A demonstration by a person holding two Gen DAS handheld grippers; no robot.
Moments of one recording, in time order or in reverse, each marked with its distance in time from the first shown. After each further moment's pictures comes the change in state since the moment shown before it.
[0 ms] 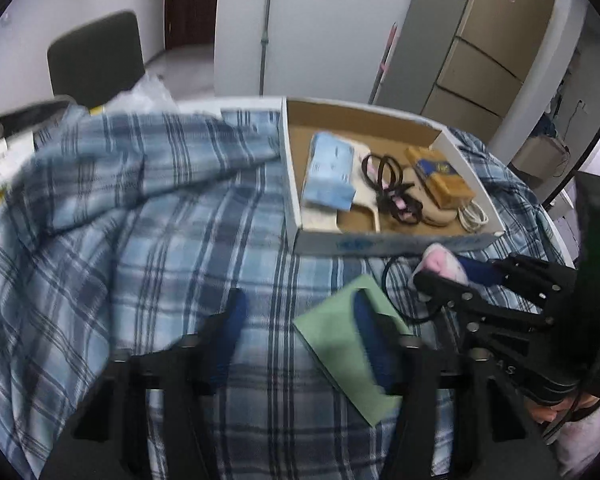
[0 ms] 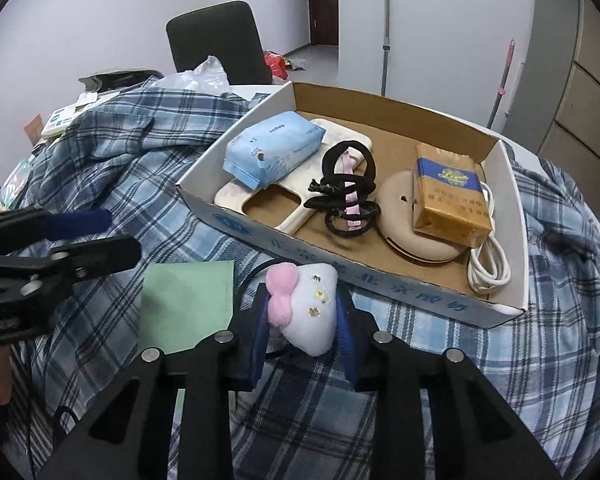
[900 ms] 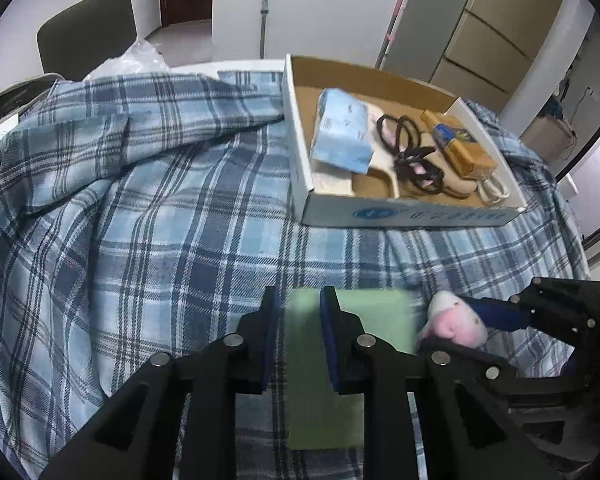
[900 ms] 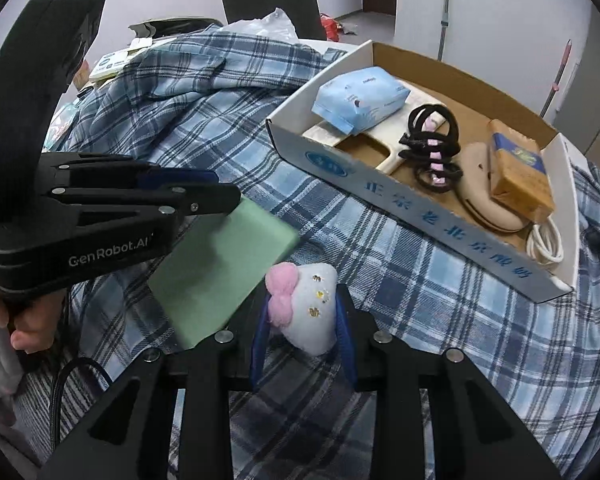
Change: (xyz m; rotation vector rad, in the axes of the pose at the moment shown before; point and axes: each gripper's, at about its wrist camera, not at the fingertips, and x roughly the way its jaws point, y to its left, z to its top) left arm 0.034 0.007 -0.006 -0.005 0.140 0.002; right arm -0.002 0.036 -0.012 -0.114 0.151 0.127
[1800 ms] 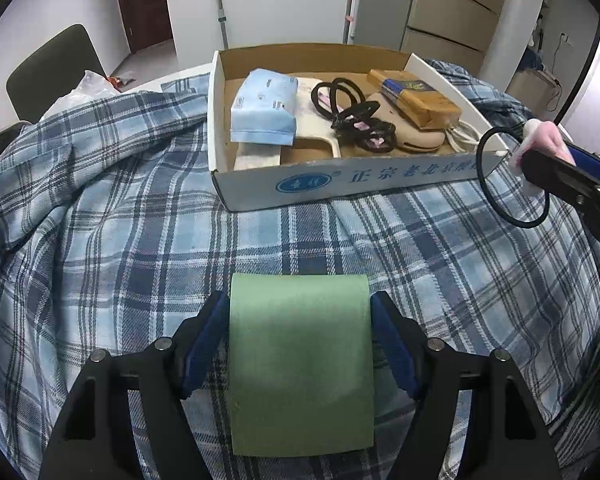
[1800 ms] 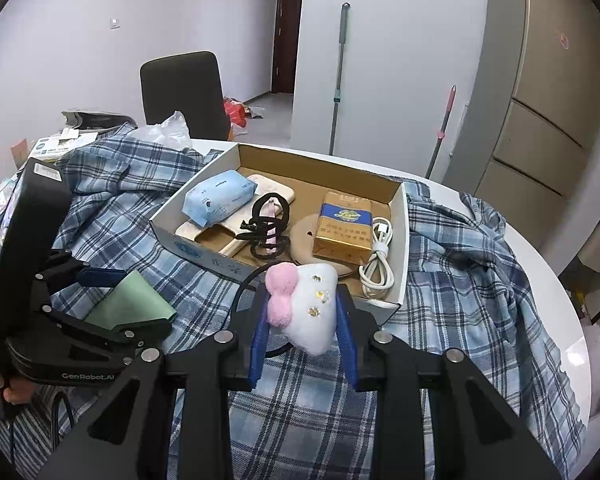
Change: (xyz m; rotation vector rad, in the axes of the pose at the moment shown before) left arm 0.012 -0.049 -0.016 0.172 -0.009 0.025; right arm -0.071 -0.044 -0.026 0.123 -0.326 -0.321
